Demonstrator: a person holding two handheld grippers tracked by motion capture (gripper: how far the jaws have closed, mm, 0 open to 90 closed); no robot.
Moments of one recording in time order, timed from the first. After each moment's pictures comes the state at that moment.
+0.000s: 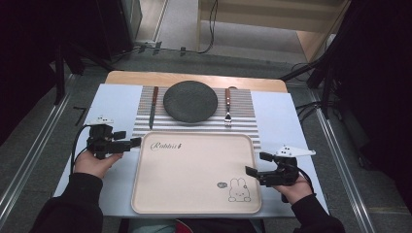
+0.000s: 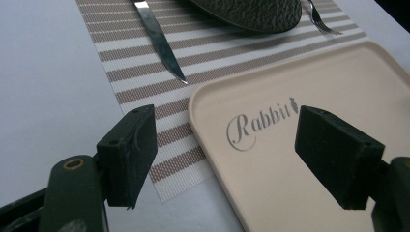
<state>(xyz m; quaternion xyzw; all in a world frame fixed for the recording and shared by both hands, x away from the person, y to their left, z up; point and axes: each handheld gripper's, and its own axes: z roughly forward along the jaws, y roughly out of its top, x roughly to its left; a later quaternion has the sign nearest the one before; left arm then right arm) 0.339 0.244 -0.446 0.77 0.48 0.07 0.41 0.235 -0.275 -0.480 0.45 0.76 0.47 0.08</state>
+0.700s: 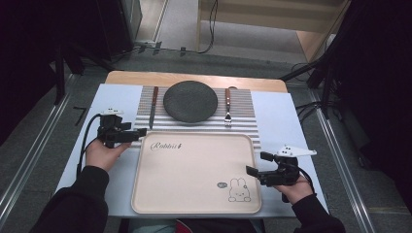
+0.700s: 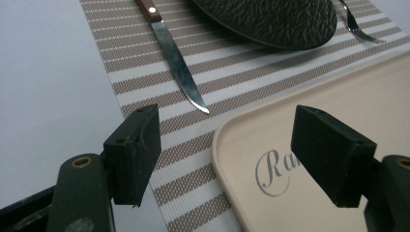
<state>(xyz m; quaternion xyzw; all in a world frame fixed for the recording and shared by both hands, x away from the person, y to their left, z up) 0.372 0.224 -0.453 0.77 0.49 0.10 0.39 0.235 -0.277 -0.479 0.45 0.76 0.47 0.07</state>
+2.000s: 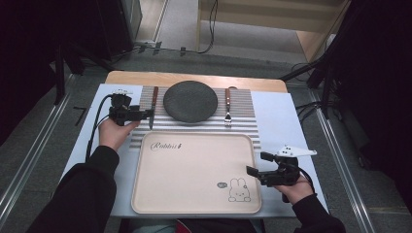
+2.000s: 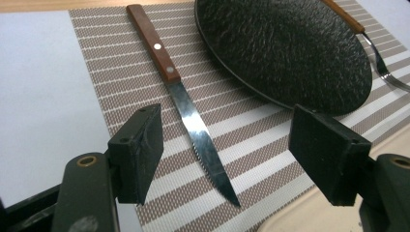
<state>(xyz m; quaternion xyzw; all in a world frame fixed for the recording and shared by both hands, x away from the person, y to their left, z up) 0.445 0.210 -0.454 0.77 0.49 0.10 0.40 0.235 -0.278 -0.480 0.45 0.76 0.47 0.07</state>
